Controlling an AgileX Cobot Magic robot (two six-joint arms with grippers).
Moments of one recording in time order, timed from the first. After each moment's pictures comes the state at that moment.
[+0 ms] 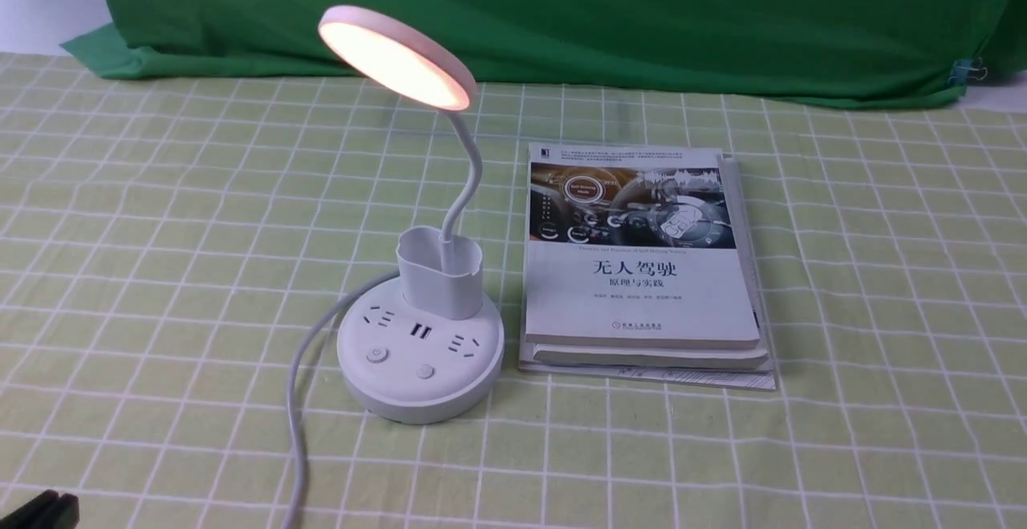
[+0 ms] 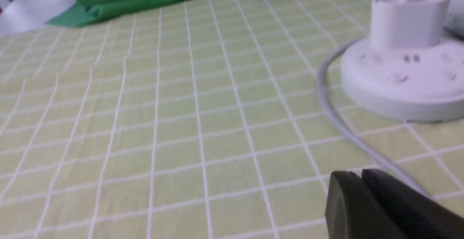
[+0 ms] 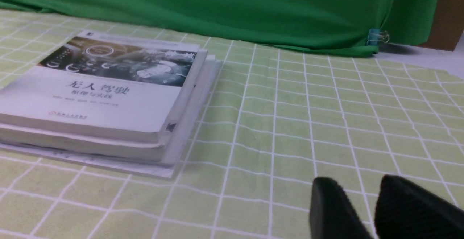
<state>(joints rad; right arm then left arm) 0.03 -0.01 0.01 0.14 0.23 -0.26 -0.12 0.00 0.00 0.02 0.39 0.20</state>
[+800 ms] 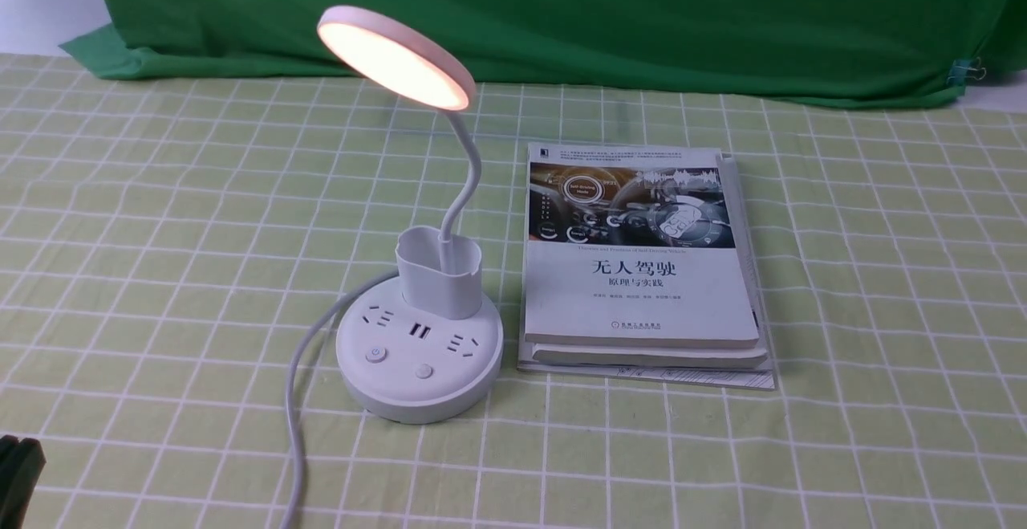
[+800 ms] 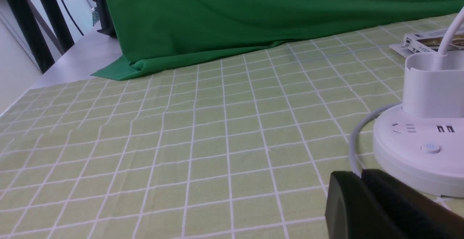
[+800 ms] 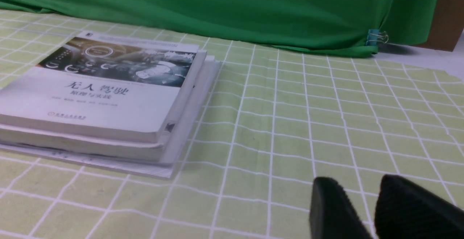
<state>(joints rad) 0.03 -0.01 0.01 0.14 0.23 -0.26 -0.07 0.00 0.01 0.02 0.19 0.20</state>
